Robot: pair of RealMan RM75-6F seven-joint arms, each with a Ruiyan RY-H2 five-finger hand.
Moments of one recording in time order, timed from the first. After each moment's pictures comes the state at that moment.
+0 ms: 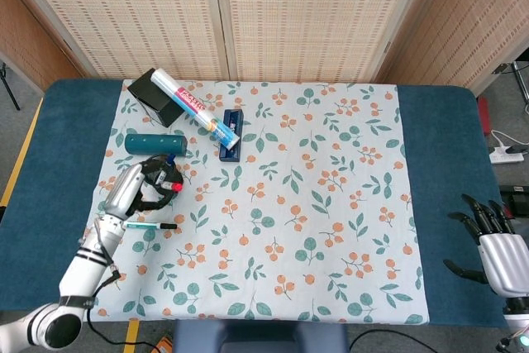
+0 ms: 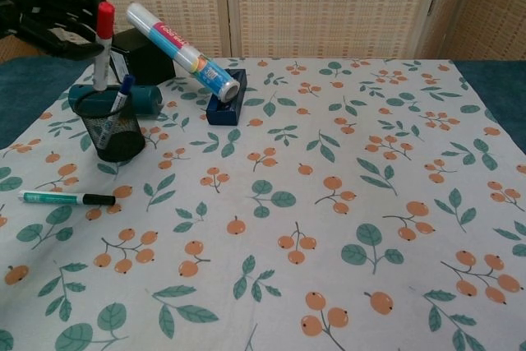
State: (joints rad) left arm -0.51 -1.26 -0.44 -1.84 1.11 0.94 -0.17; right arm 0.04 -1.00 0.01 -1.70 -1.56 1.49 0.02
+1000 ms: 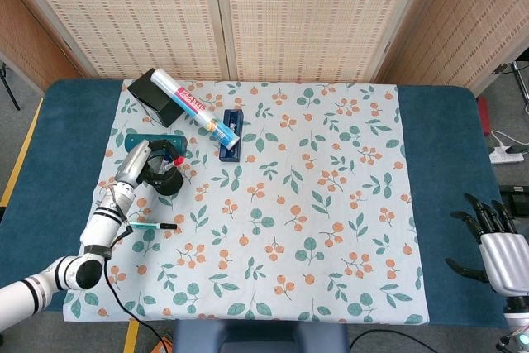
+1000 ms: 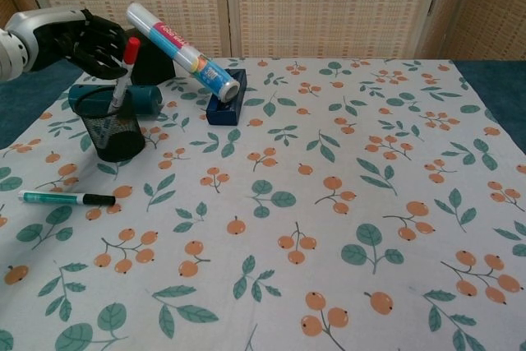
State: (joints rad) left arm -0.70 -1.41 -0.39 -1.38 1.03 0.76 -0.36; right arm 0.04 -1.01 0.01 -1.71 -1.54 1.48 0.00
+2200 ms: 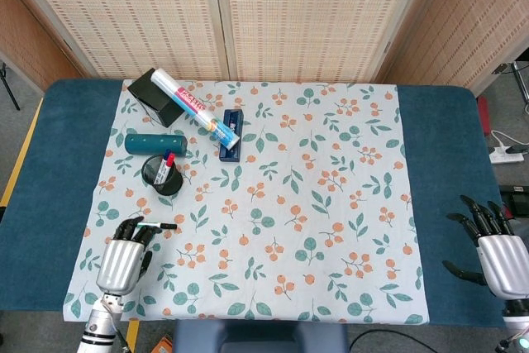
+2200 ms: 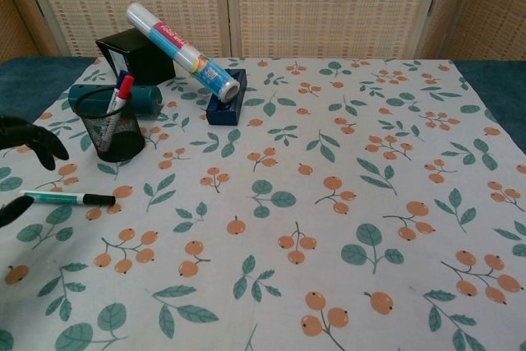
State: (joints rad) left arm -0.25 -1.61 0.08 -1.60 1.47 1.54 0.52; right arm 0.03 -1.00 0.00 -1.71 -1.58 1.50 0.01
